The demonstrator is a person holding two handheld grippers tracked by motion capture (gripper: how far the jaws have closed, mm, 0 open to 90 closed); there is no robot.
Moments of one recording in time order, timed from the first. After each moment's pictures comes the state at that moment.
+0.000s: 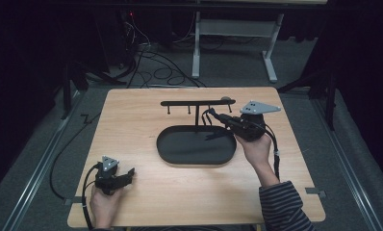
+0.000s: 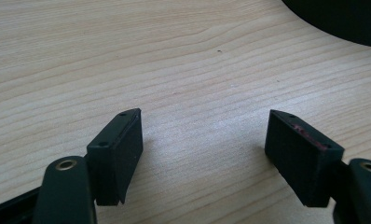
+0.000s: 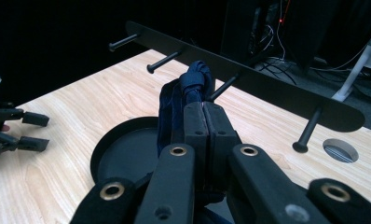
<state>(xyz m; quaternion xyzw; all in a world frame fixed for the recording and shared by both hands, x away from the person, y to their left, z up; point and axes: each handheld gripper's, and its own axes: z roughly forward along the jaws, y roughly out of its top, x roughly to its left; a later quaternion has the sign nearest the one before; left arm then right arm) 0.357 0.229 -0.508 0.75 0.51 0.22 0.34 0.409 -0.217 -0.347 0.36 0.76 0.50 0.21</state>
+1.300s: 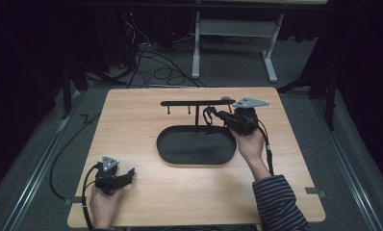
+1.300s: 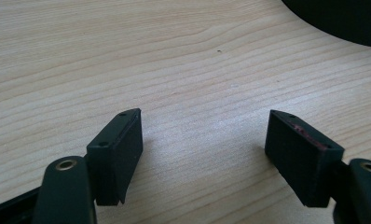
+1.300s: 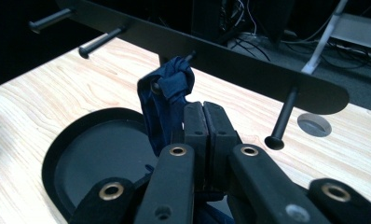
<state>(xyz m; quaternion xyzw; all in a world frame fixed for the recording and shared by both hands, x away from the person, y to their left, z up) 0.357 0.229 -0.508 0.75 0.51 0.22 0.34 0.438 -0.208 -0.364 0.42 0.76 0.44 0.23</state>
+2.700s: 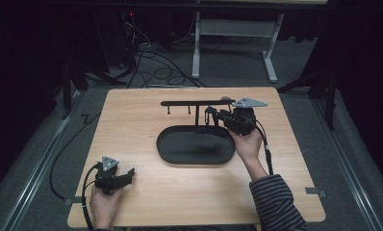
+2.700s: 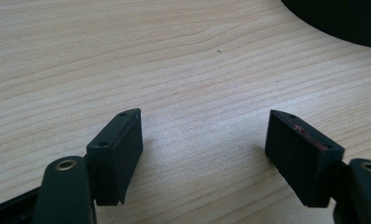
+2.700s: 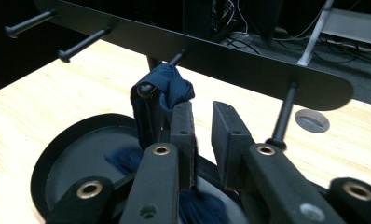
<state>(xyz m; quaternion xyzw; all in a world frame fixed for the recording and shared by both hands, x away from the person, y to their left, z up) 0.357 0.229 -0.508 0.75 0.52 0.22 0.34 0.440 -0.206 -0.370 0.44 0.74 0.45 0.23</state>
